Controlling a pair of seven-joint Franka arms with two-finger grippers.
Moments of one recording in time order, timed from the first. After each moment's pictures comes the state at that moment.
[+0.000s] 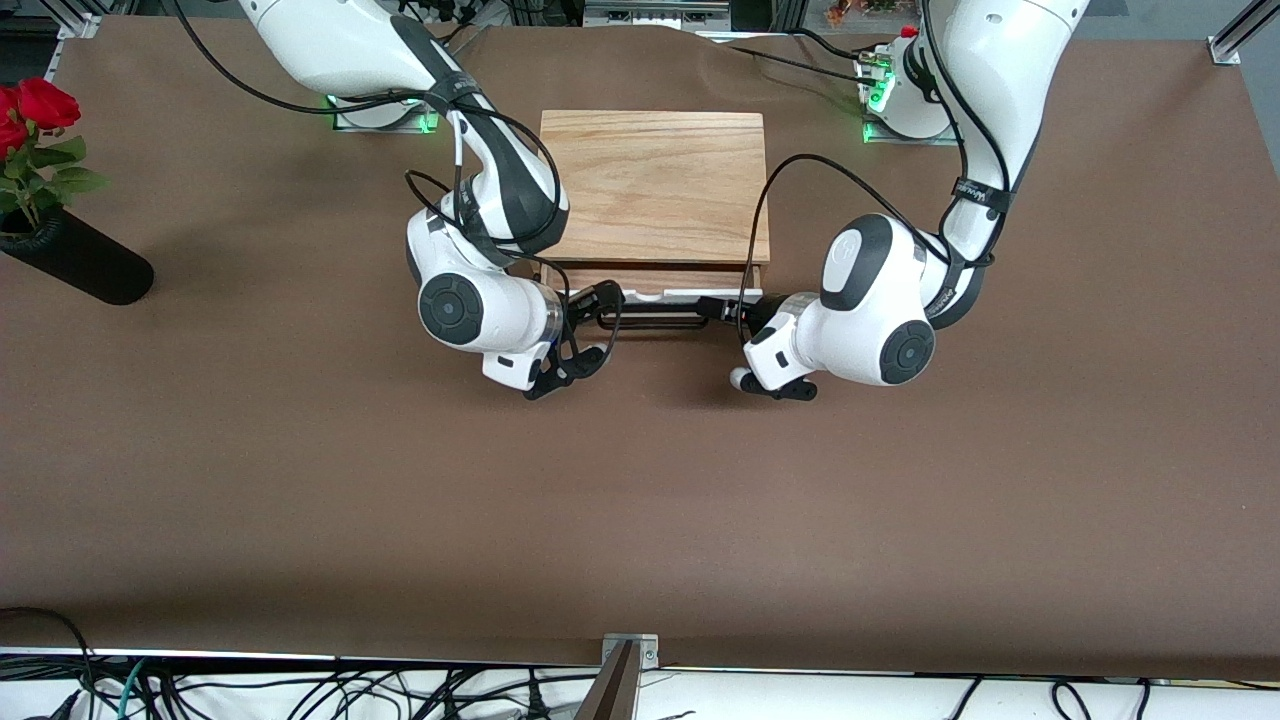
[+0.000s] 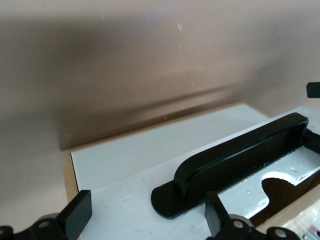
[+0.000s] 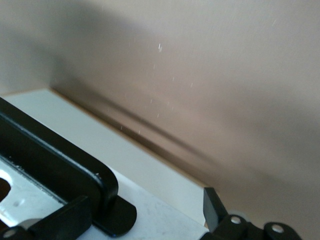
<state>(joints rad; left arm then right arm) -0.35 0.57 -0.10 -1.62 -0.62 1.82 -0.07 0.49 0.64 0.11 -1.50 0.37 1.94 -0.03</state>
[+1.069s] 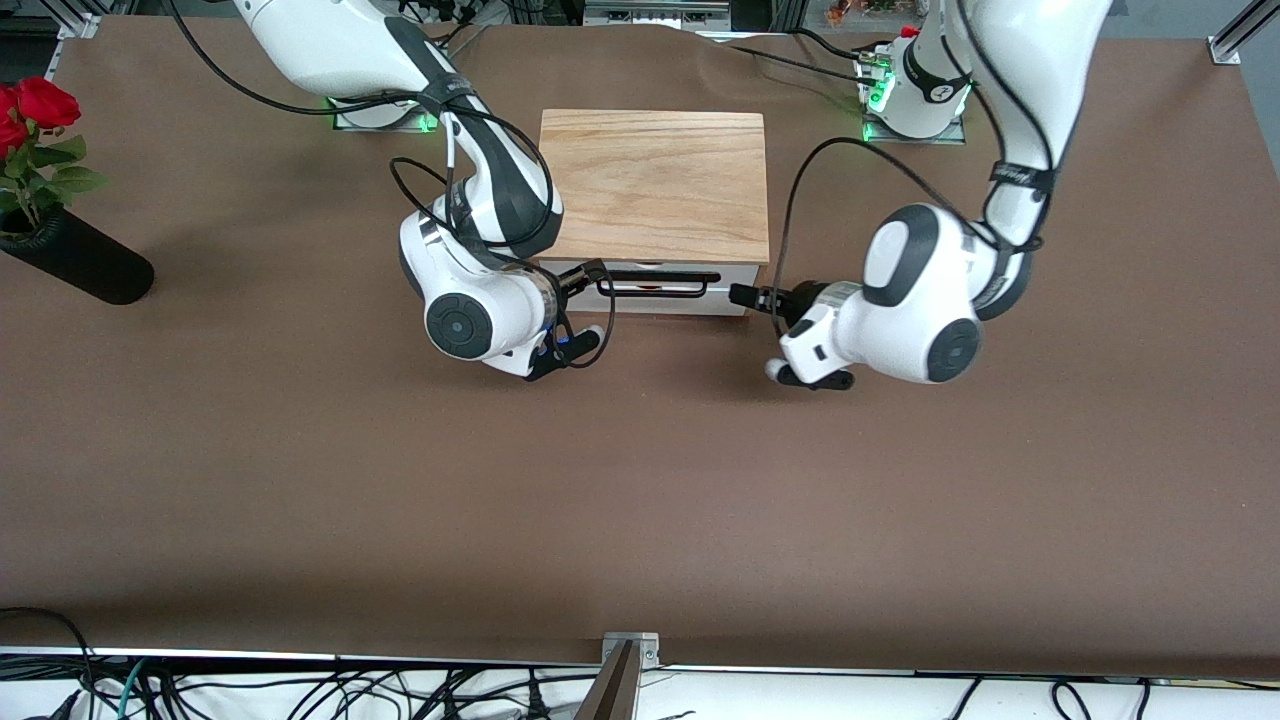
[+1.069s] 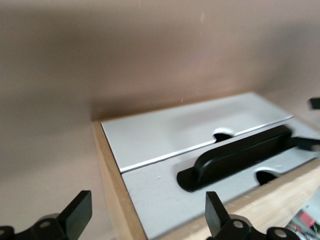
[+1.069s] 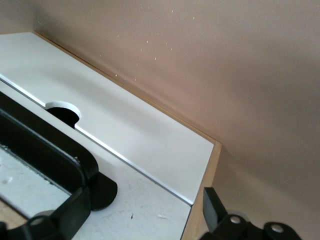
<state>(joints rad) -0.33 0.47 -0.02 -1.65 -0.62 1.76 -0.08 0.48 0.64 0.10 -1.47 0.38 1.75 -0.04</state>
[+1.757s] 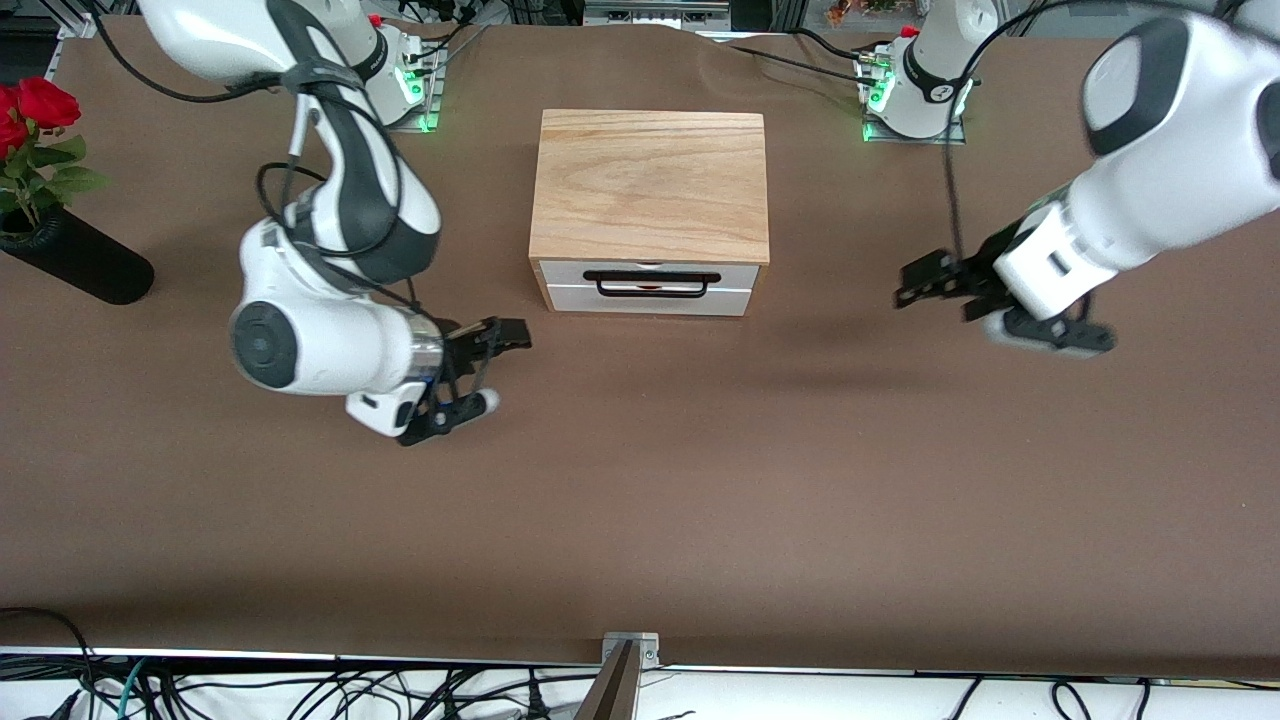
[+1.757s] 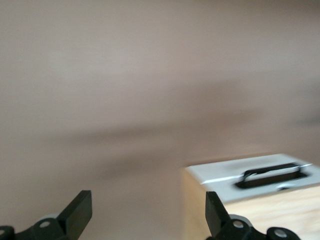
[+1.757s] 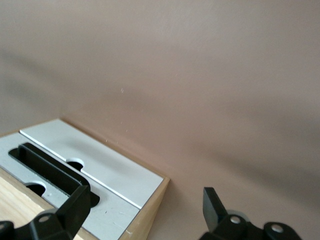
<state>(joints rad) -0.16 0.07 -0.01 -1.70 -0.20 1.74 -0.08 0.30 0.61 0.06 -1.25 0.37 1.72 -0.05</state>
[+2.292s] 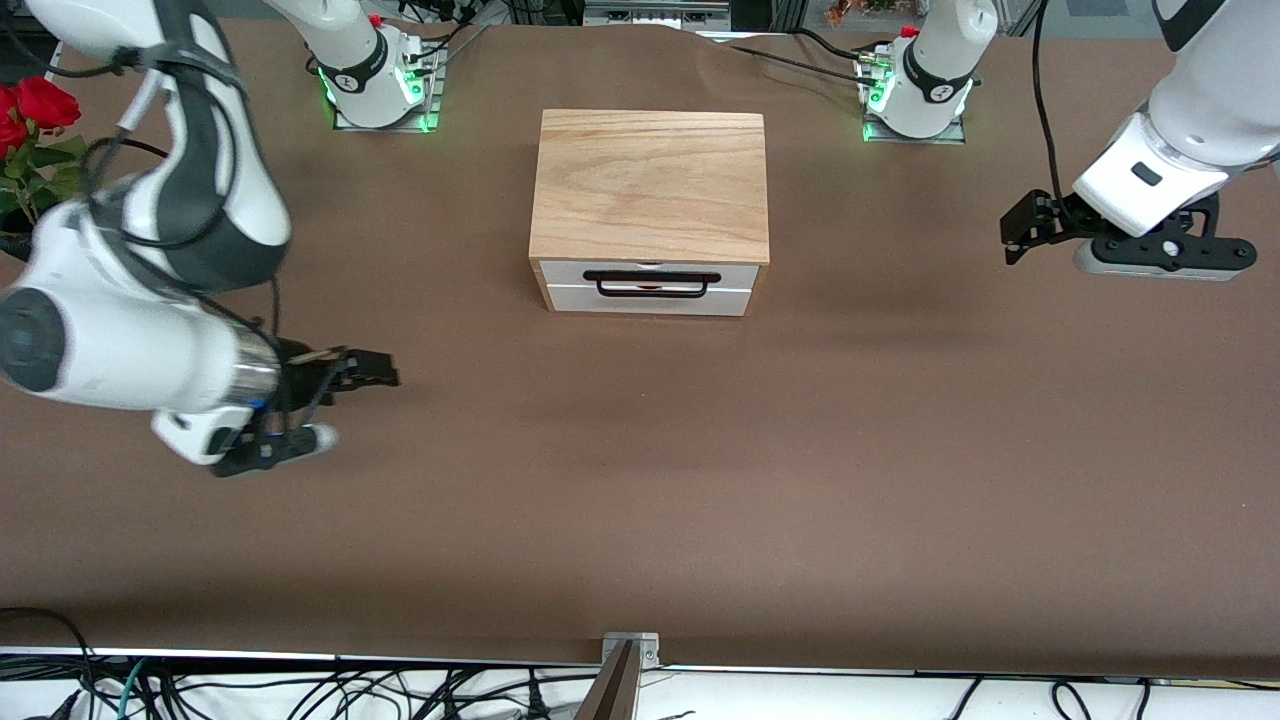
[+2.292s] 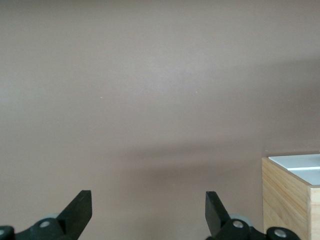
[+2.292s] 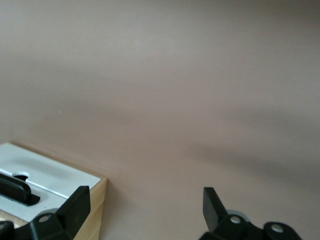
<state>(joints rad) -0.13 -0.03 -0.01 -1.70 0.06 1.67 -0.09 0.12 0.56 0.05 -1.14 0.21 1.61 -0.05</state>
